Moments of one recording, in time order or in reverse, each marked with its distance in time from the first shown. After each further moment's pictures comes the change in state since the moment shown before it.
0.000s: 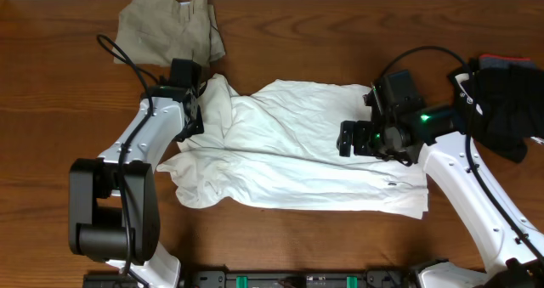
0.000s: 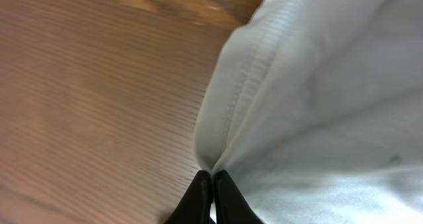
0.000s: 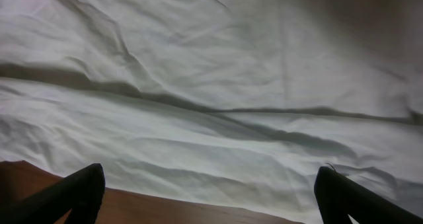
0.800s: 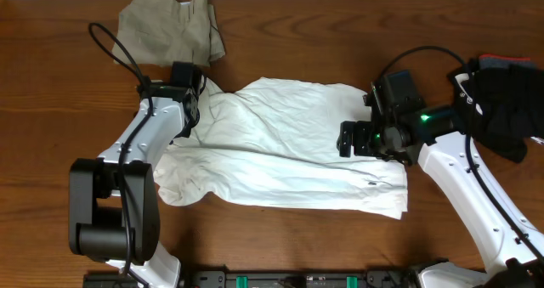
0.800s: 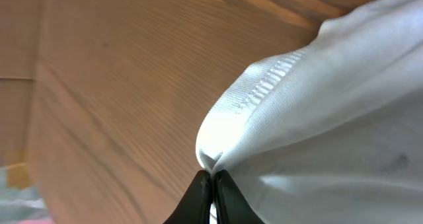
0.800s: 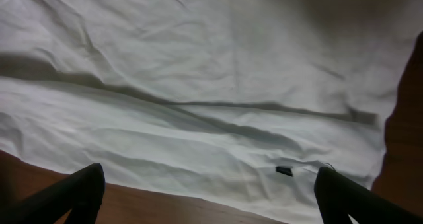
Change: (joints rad) left arm 0.000 0.000 0.000 -0.074 -0.366 -0.098; right arm 0.000 0.000 0.000 -0.003 0.000 -0.013
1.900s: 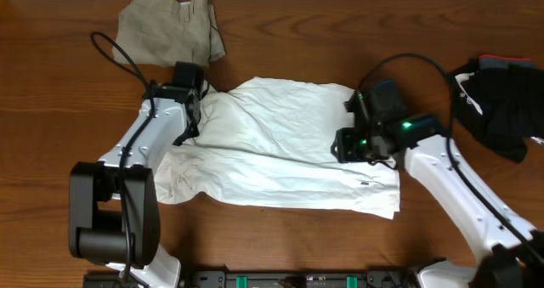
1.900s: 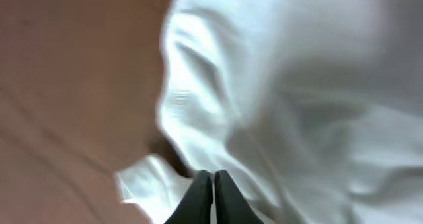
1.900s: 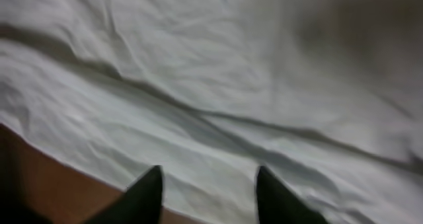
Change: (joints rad) left arm -0.027 -0.017 0.000 -0.003 0.249 -0.026; right arm 0.064 0.056 -0.116 0.232 -0.119 -0.054
